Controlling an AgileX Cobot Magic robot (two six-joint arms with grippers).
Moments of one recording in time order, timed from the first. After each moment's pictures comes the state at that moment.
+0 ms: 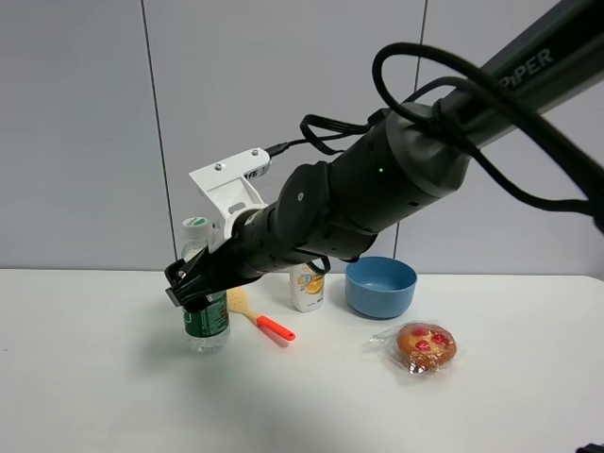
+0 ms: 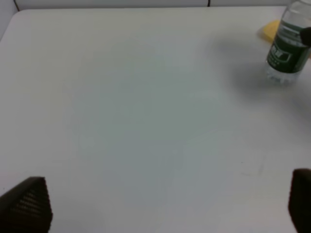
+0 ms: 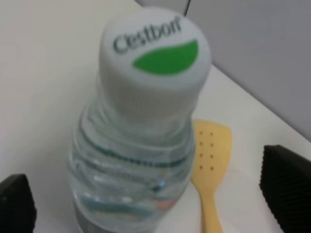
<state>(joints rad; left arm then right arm) 0.01 -0.01 -0.51 -0.02 1.05 0.00 0.82 2.13 -1.35 0.54 -0.20 -0.70</state>
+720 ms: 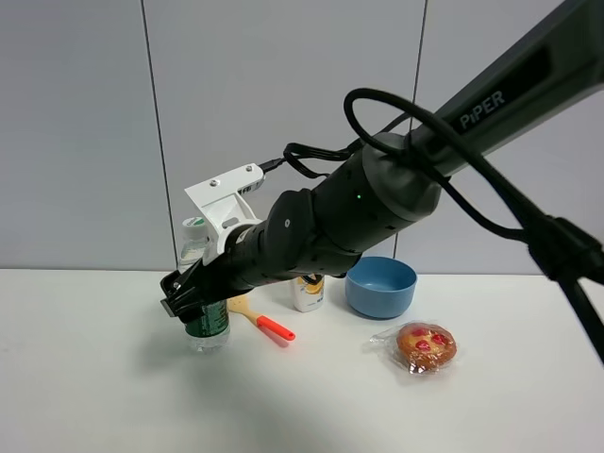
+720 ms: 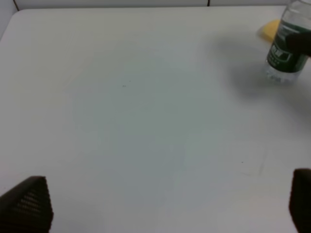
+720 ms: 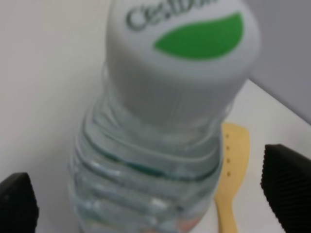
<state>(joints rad) 0.01 -0.01 -0.51 -0.02 1.05 0.00 0.82 2.20 -1.40 0.46 -0.25 -0.60</state>
